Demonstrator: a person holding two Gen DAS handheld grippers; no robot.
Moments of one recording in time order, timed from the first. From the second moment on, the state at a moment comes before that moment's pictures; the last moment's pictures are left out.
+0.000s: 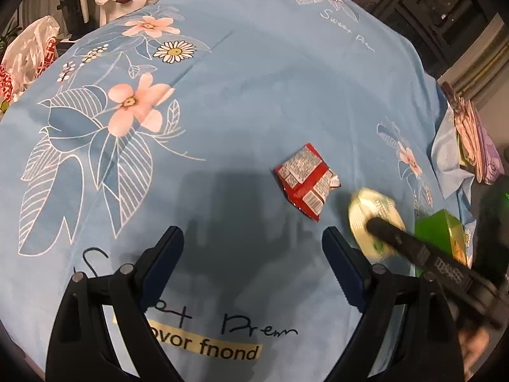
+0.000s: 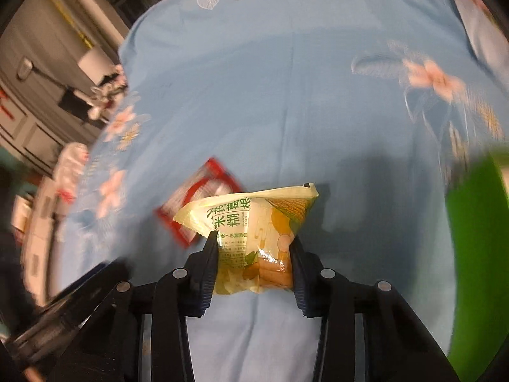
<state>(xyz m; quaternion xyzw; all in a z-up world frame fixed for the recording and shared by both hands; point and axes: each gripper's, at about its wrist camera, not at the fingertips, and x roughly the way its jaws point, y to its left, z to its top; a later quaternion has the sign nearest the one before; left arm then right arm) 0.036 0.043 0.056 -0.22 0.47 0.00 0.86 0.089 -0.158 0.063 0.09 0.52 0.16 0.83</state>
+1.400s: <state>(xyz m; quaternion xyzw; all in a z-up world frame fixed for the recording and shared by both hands) 0.022 -0.056 0.032 -0.19 0.52 -0.18 0.81 0.059 -0.202 0.022 0.22 0.56 0.19 0.78</state>
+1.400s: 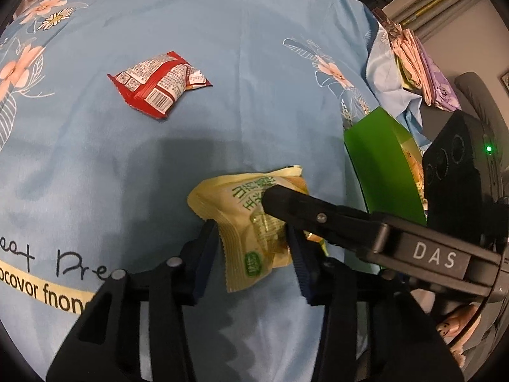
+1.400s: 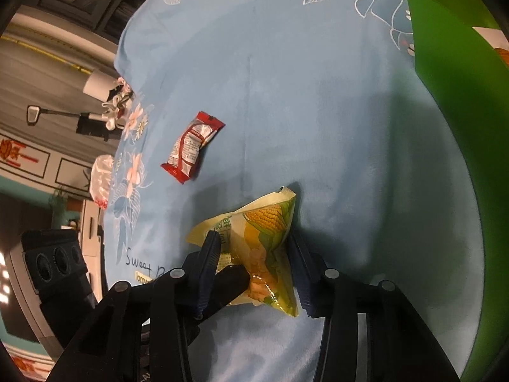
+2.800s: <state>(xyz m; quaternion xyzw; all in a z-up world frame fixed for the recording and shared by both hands) 0.022 -0.243 0.129 -0.07 0.39 -0.35 0.85 0.001 -0.375 0.133 0.28 0.36 0.08 0.89</state>
